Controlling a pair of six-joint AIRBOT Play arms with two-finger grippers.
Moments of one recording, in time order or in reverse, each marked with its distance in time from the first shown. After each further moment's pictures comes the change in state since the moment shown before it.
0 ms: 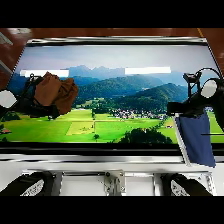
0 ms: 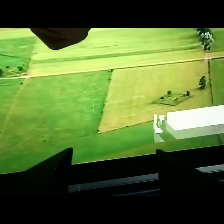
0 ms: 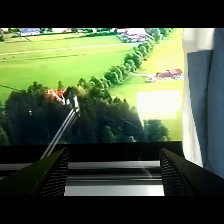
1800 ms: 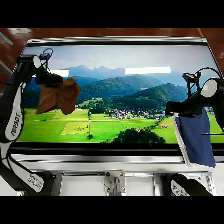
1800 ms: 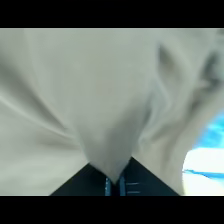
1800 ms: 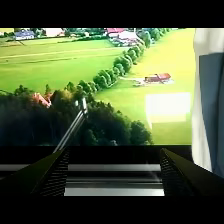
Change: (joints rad) left arm 0.049 -0.798 0.850 0.167 -0.011 -0.088; right arm 0.000 -0.001 0.001 0.029 -0.012 -0.012
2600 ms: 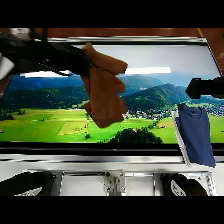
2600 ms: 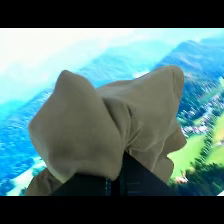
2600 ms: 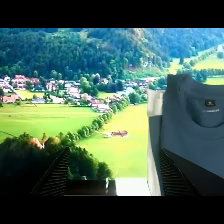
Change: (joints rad) left arm -0.631 0.521 -0.010 -0.018 0.080 -0.054; right arm 0.000 0.142 0.354 -0.083 0.118 -0.072
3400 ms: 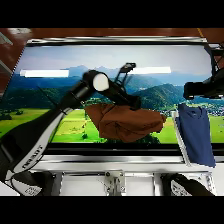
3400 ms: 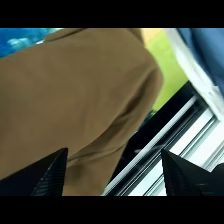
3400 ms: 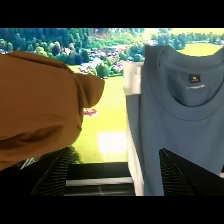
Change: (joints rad) left arm -0.029 -0.434 -0.004 -0.481 0.017 0.012; right arm -0.028 -0.202 0.014 -0.068 0.034 -0.011
